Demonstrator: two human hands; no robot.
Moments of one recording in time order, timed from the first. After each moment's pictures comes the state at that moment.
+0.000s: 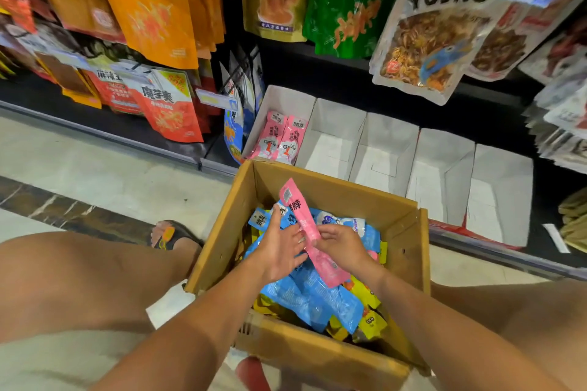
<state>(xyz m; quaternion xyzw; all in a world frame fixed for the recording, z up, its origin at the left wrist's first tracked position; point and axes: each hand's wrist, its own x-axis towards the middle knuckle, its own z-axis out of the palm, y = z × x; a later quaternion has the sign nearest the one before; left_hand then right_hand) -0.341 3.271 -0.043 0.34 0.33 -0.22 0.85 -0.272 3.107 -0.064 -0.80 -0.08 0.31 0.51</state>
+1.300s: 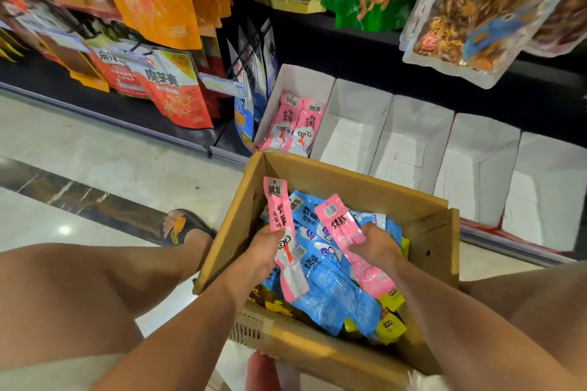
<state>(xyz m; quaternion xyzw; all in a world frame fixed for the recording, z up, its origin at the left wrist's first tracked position) -0.344 3.312 -0.101 0.47 0.46 -0.13 0.74 -0.217 3.074 -0.122 -0.92 -0.06 0.34 0.17</state>
